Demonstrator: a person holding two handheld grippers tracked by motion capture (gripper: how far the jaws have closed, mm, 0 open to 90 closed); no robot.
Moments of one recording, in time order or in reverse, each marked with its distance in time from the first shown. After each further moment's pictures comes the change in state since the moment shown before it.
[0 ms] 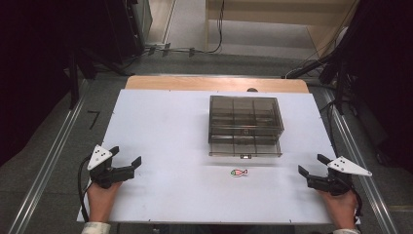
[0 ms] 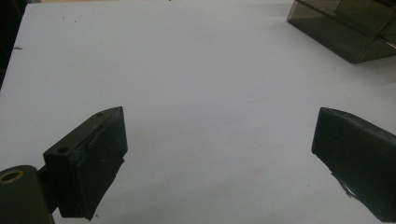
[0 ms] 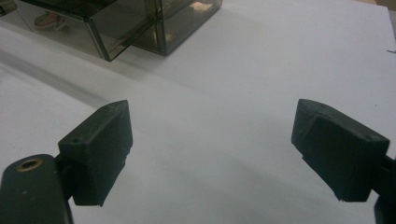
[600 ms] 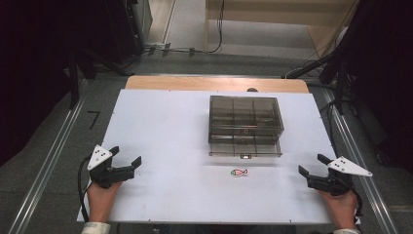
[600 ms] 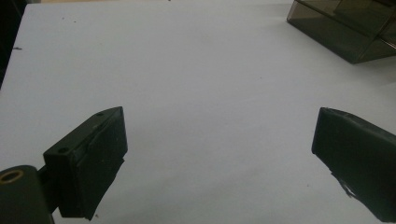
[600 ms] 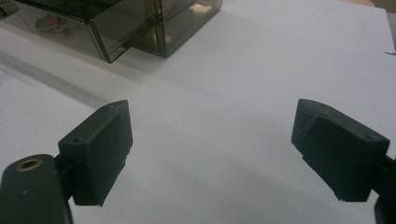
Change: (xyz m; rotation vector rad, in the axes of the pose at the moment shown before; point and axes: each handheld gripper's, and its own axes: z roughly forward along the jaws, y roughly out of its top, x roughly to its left) left arm 0.000 0.000 0.000 0.000 -0.001 0.001; right arm 0.000 0.000 -0.001 -0.007 0.001 -0.005
